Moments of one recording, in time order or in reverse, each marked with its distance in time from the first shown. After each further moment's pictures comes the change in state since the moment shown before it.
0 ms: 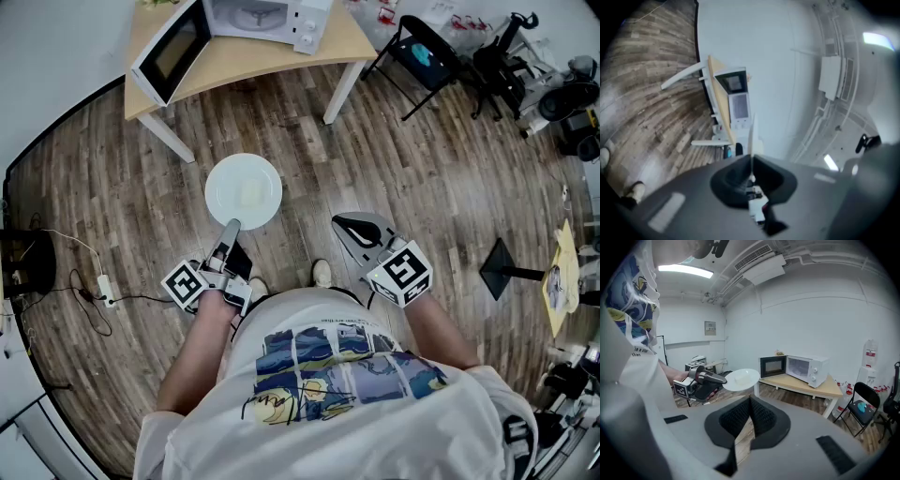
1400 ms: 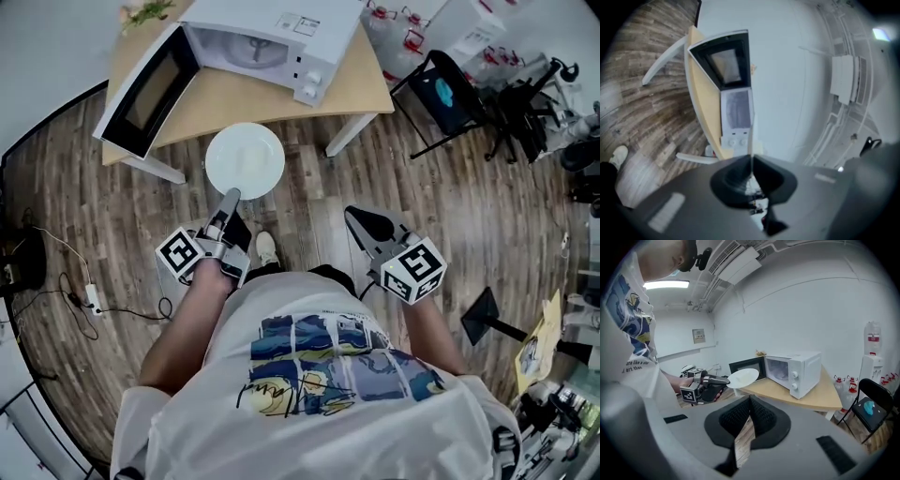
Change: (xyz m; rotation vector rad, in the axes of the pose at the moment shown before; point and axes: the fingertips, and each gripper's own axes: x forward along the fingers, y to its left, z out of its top) left arm 0.296 0.019 0.103 -0.008 -0.075 0.021; right arm 0.082 -0.291 0.043 0.117 -0.002 0.013
